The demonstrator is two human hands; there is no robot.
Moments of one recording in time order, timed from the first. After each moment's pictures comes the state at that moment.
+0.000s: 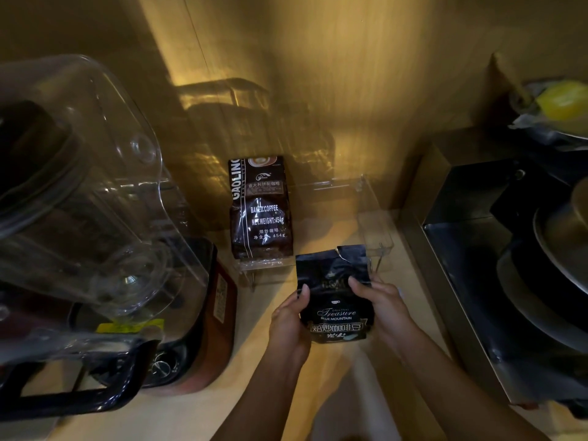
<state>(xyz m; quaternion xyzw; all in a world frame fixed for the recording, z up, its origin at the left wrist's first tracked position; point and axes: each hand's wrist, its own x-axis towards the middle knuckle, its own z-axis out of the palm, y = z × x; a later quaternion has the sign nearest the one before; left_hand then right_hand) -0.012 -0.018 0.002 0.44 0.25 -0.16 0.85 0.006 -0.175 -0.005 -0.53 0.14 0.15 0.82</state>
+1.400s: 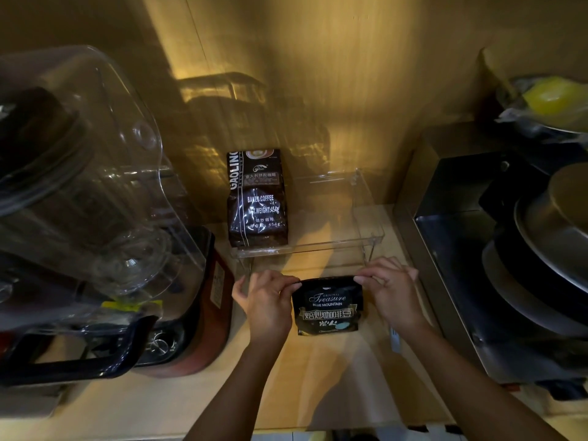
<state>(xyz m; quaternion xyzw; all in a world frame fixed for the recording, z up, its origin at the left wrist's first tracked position) -0.026 -0.004 0.021 0.93 0.06 0.17 0.33 -0.005 -0.198 0.007 -0.88 -0.03 -0.10 0.46</state>
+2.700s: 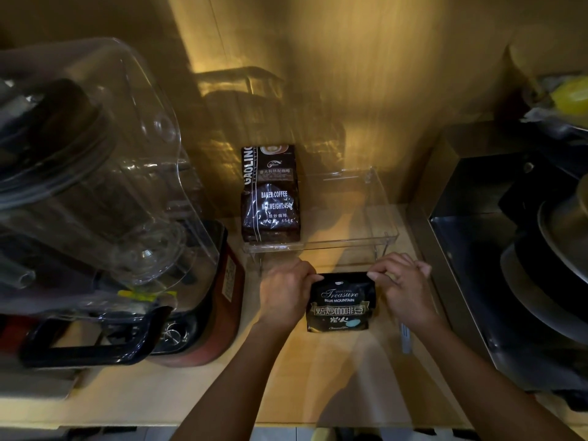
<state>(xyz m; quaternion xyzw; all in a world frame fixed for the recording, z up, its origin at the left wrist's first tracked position) -0.009 0.001 0.029 0.96 -0.06 0.11 0.25 0.003 -0.201 0.007 -0.90 -0.06 -0.11 0.41</state>
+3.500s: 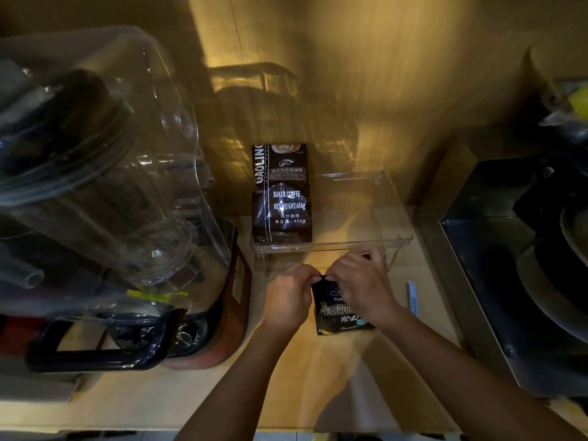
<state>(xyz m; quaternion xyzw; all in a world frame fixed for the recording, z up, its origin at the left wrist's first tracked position) -0.011 0.021 0.021 0.92 -0.07 0.11 0.36 0.013 -0.128 0.024 -0.93 -0.26 -0.16 0.22</state>
